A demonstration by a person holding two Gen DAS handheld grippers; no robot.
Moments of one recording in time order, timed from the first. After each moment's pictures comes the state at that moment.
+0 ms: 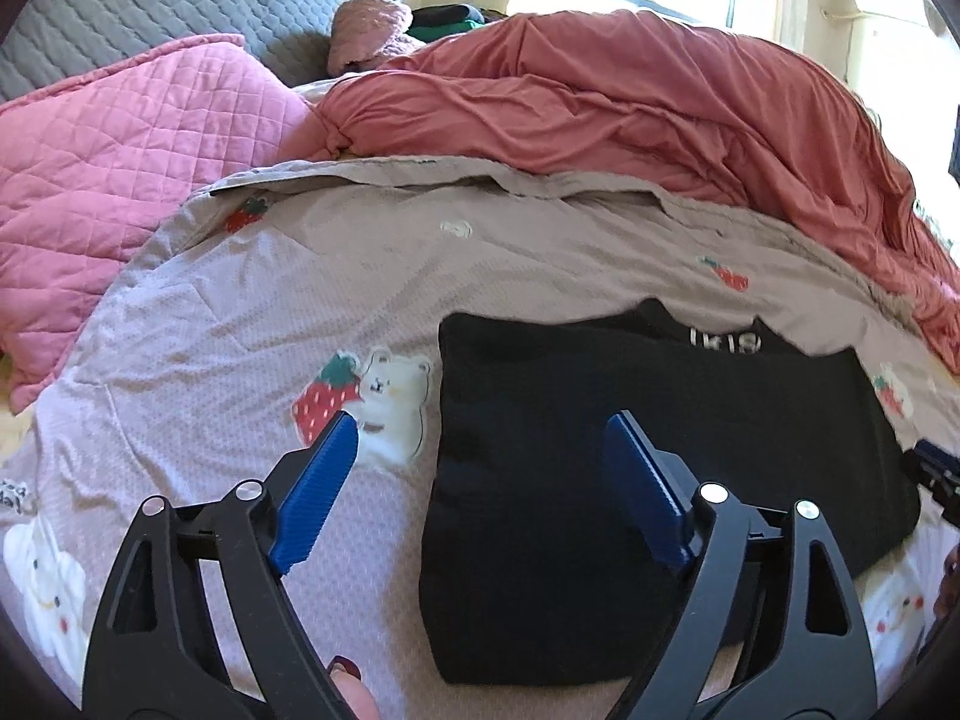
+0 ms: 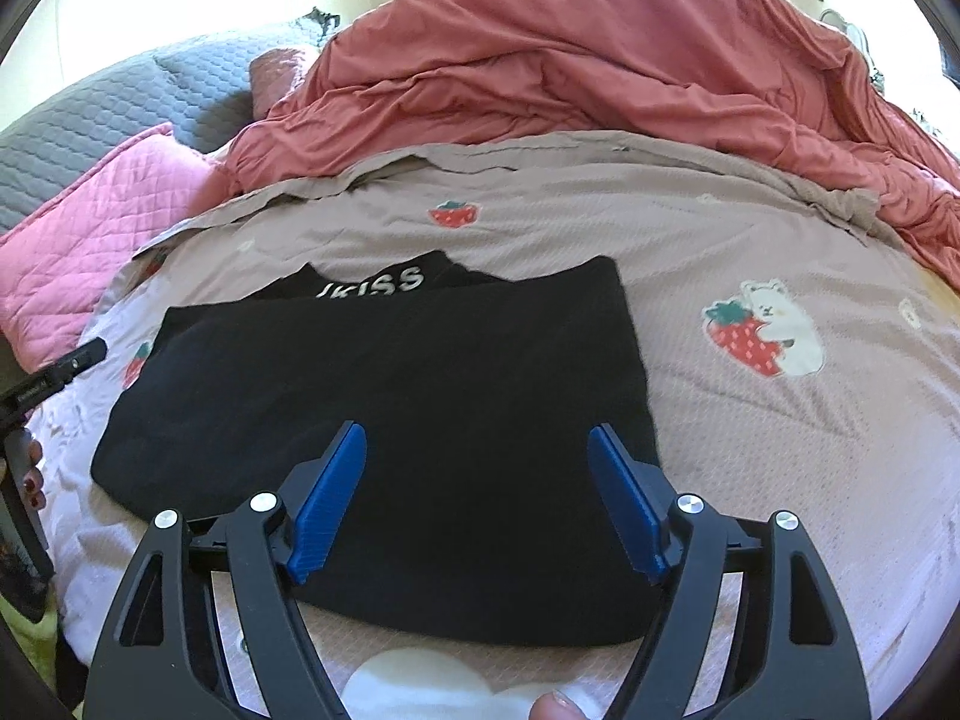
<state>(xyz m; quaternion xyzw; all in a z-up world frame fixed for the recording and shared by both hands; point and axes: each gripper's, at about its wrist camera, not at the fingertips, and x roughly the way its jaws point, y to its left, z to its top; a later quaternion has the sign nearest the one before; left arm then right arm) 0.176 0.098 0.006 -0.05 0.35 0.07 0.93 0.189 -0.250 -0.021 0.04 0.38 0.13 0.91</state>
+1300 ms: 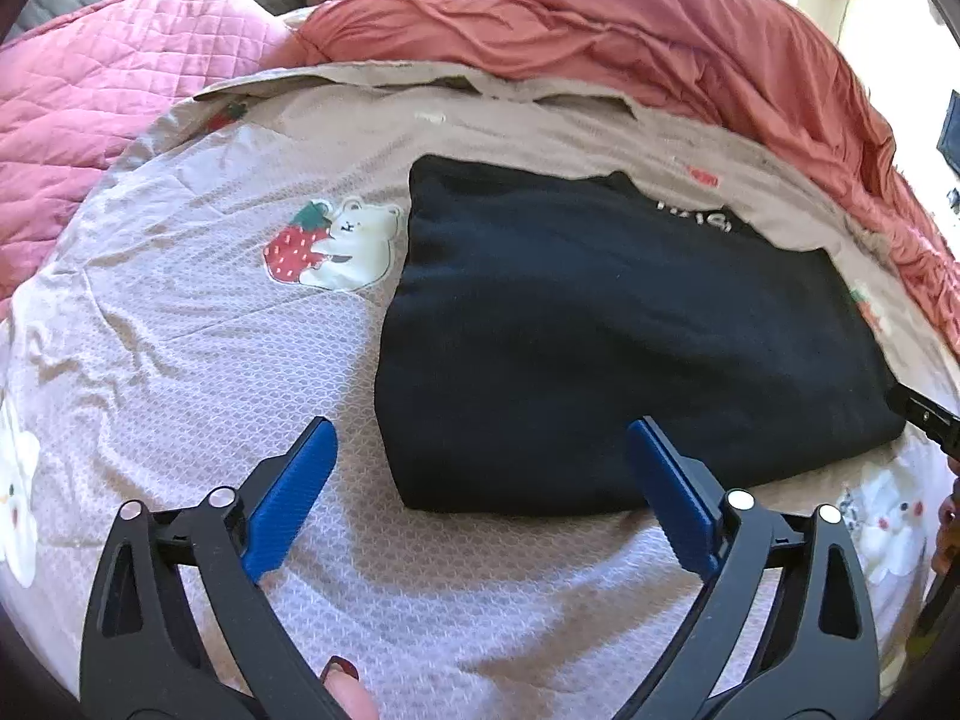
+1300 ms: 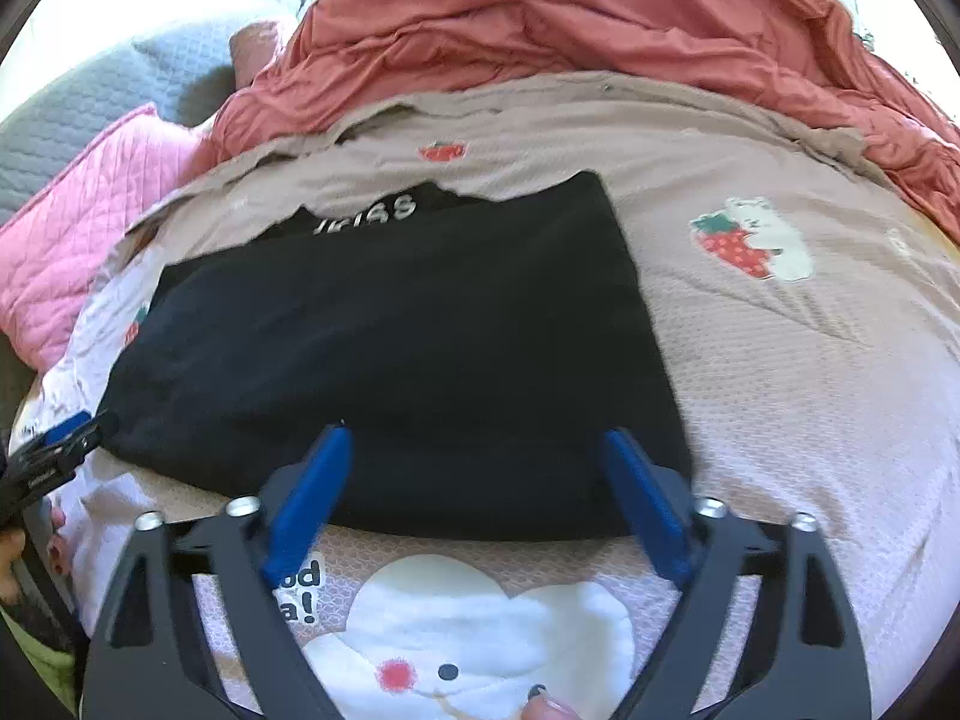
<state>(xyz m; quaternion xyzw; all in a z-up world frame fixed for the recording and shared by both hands) 0.127 0.083 -0.033 -0.08 0.41 0.03 0.91 0.162 -0.255 -0.034 0.06 0.42 0.11 0.90</state>
